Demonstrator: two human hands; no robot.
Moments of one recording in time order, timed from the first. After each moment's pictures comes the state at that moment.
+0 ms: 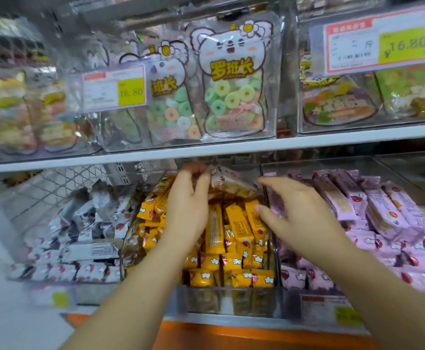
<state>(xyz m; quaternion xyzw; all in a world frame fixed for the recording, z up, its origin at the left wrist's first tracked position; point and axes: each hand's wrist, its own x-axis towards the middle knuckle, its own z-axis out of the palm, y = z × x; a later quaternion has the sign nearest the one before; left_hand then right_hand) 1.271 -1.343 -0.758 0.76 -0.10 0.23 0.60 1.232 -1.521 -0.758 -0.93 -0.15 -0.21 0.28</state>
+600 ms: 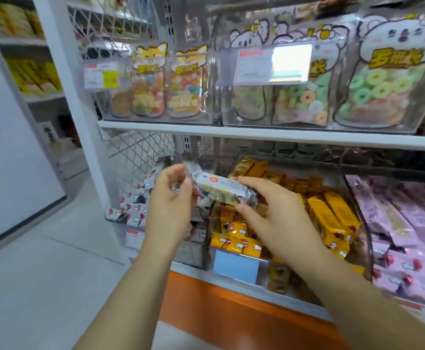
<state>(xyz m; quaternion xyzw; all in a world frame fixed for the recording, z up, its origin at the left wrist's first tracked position) 1.196 -1.193 -0.767 0.72 0.06 0.32 0.61 1.206 -1.367 -0.758 -0.88 -0.26 -0.17 0.35</state>
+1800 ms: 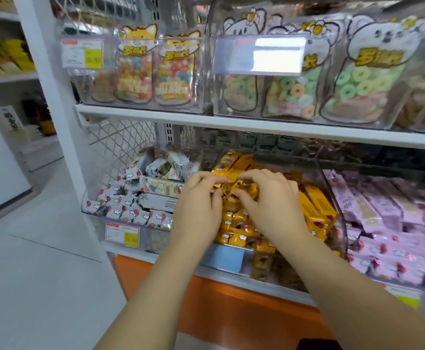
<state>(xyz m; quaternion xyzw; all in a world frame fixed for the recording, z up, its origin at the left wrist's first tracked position) 1.202 -1.231 -0.786 0.88 -0.04 0.31 0.36 1.221 -1.366 -0.767 -0.93 -0.16 -0.25 0.22</state>
